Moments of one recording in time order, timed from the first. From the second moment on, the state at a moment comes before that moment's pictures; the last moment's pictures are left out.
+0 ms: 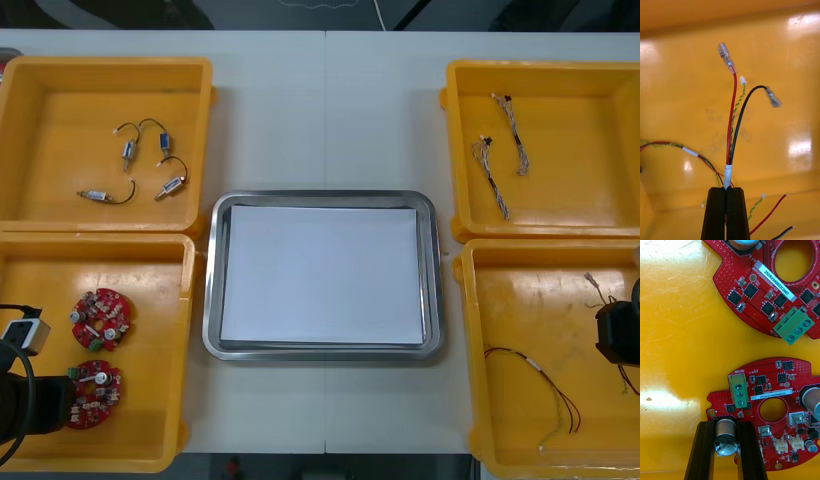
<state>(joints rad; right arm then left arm) 0.08 -0.61 -0.27 -2.36 -0.66 1.90 1.20 0.46 0.93 0.00 -2.13 0.76 1.06 -1.21</state>
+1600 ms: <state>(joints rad) -0.20 -0.98 -0.23 -2.56 -1.19 1.92 1.32 -0.43 0.89 -0.33 -2.28 0.93 1.74 -1.21</state>
